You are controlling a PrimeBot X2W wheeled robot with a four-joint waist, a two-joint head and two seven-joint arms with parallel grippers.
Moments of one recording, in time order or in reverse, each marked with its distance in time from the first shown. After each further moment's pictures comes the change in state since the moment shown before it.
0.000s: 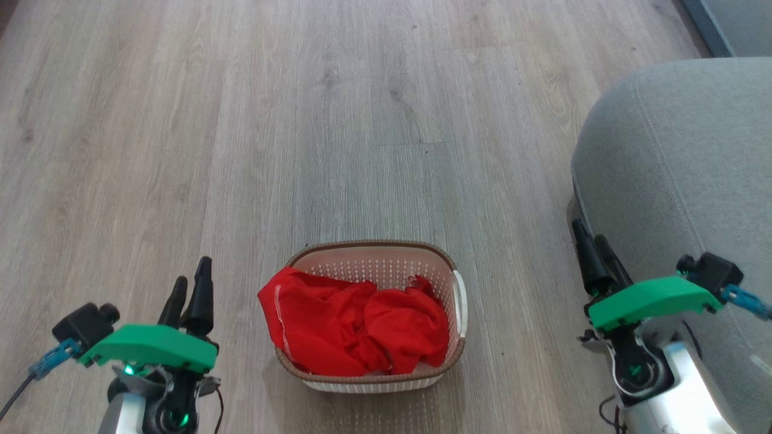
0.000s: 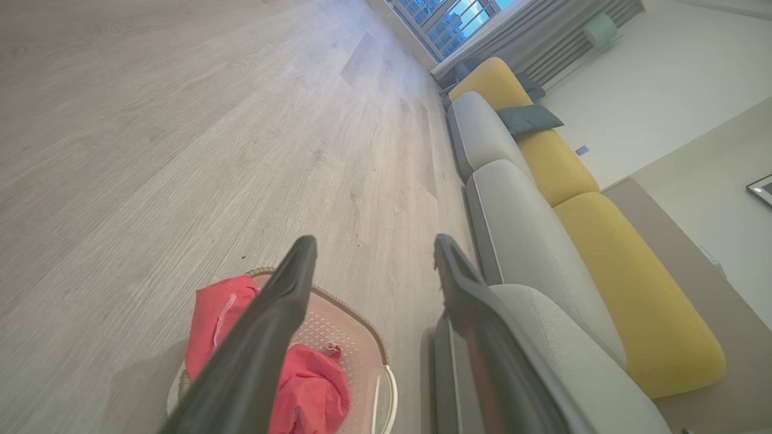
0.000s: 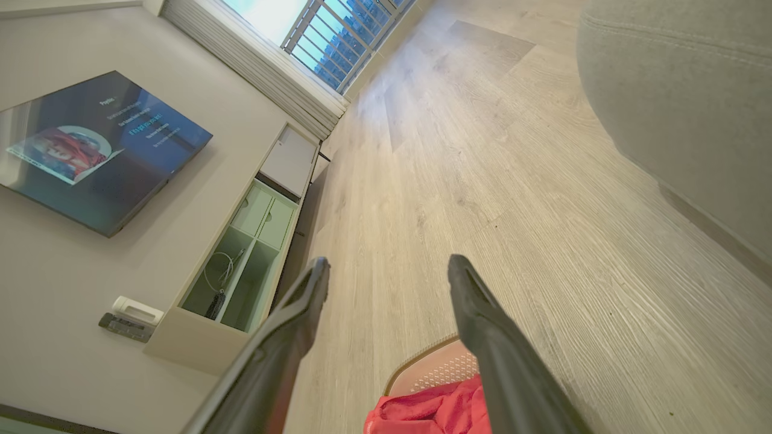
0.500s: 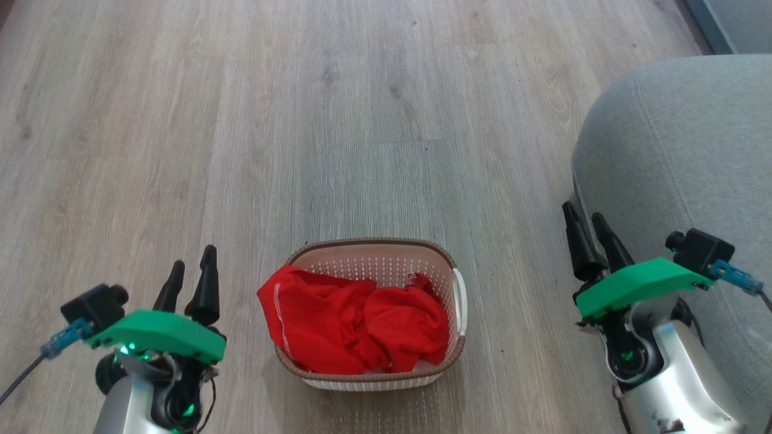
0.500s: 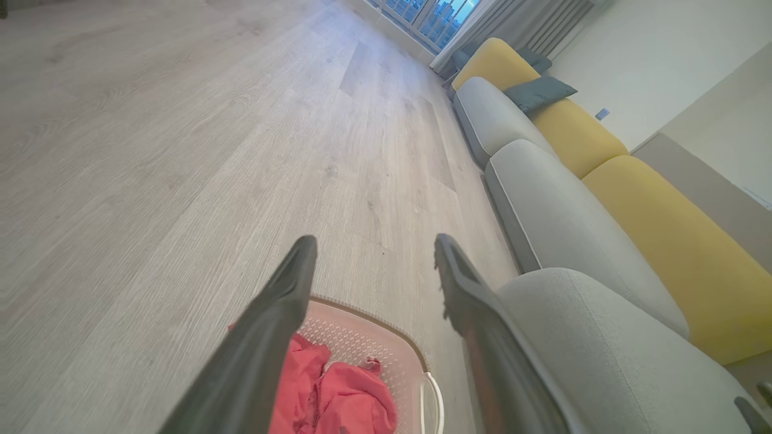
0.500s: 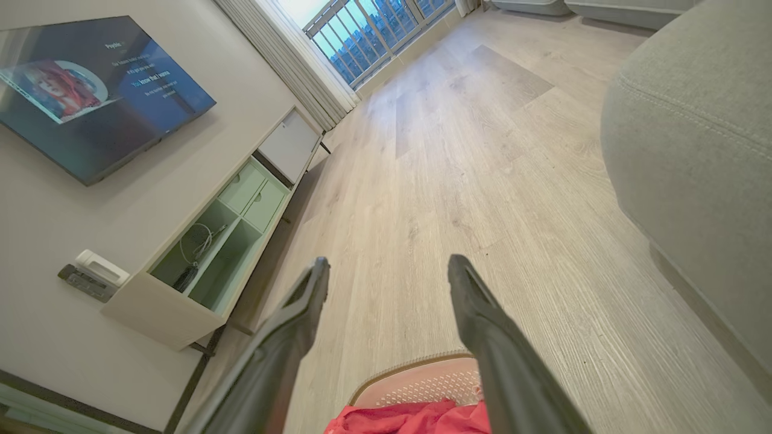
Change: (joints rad) left arm -0.040 0.006 -0.011 0.023 0.183 0.000 -0.042; right arm -0.060 -0.018 0.044 0.023 -0.163 0.000 -0.042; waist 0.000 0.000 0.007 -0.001
